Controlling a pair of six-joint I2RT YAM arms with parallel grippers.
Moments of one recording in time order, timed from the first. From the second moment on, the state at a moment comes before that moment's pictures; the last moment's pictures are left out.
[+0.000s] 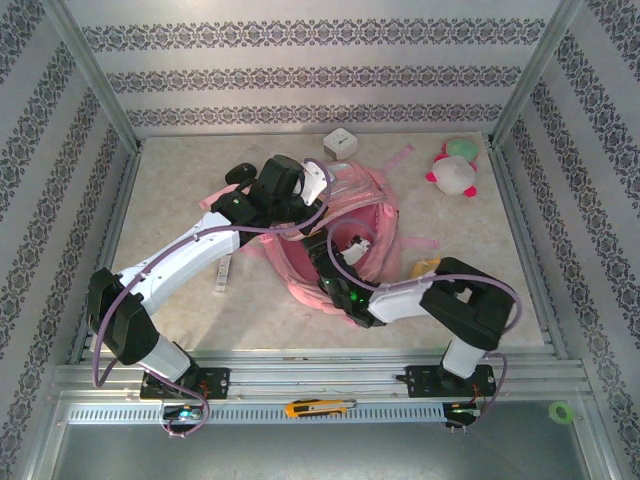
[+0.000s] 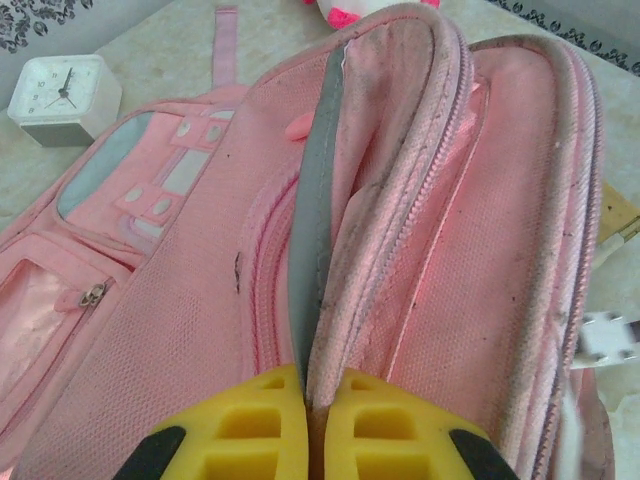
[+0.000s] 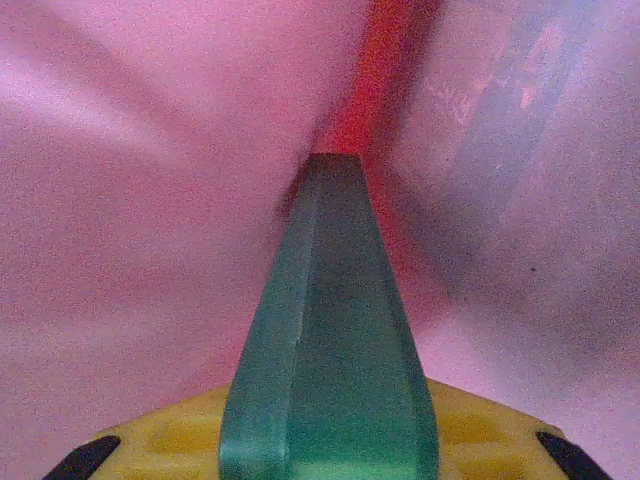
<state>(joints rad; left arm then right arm) -0.65 1.54 1.41 -0.53 0.14 0.07 0.99 1.74 0.65 0.83 0.65 1.57</state>
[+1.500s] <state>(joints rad) -0.59 1.54 1.39 -0.49 0.21 0.01 0.96 1.78 0.65 0.76 0.33 1.78</state>
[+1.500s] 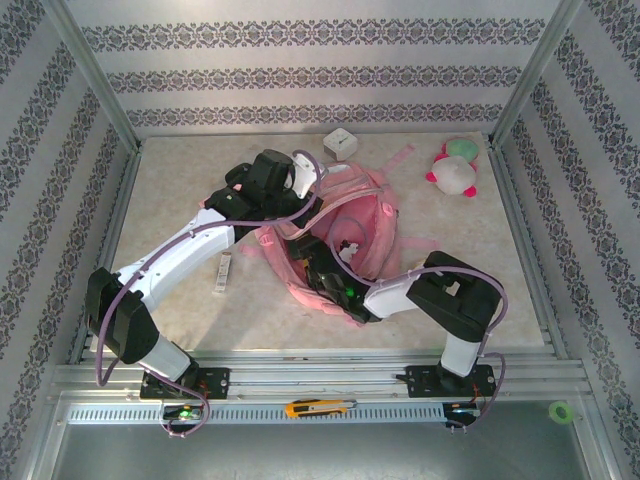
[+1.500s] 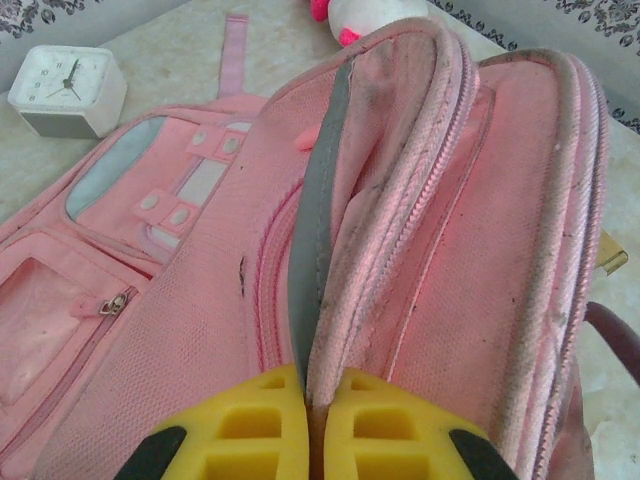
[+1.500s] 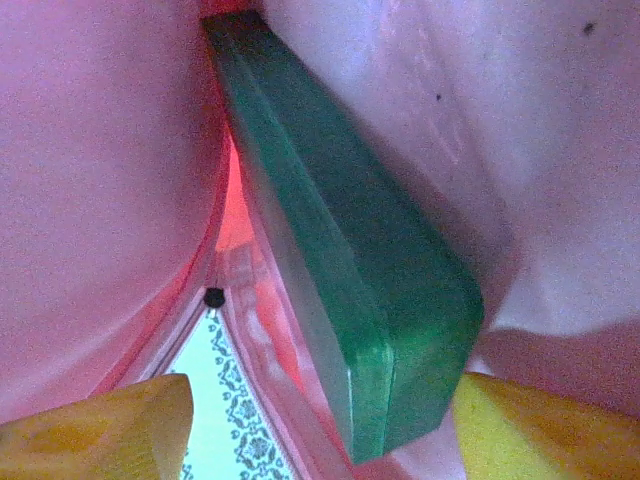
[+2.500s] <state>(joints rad) -0.57 1.53 1.37 -0.44 0.23 0.01 0.87 1.93 0.83 0.73 0.24 1.71</state>
